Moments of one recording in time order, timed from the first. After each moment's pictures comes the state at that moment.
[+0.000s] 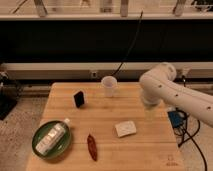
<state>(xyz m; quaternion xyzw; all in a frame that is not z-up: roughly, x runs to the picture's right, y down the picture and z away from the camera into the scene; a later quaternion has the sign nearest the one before) 0.196 0.104 0.721 -0.26 0.01 -0.08 0.96</state>
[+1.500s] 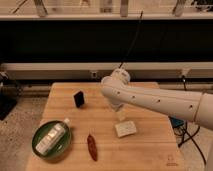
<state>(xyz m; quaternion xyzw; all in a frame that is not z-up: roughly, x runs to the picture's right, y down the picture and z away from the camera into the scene) 0.059 0.112 0.777 -0.25 -0.03 -0.21 0.94</state>
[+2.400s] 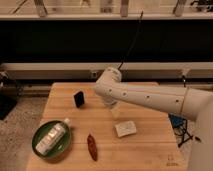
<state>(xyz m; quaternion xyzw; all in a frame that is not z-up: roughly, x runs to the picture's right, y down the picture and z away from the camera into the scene) 0.029 0.102 0.796 -0.24 -0.03 -0.23 0.94</state>
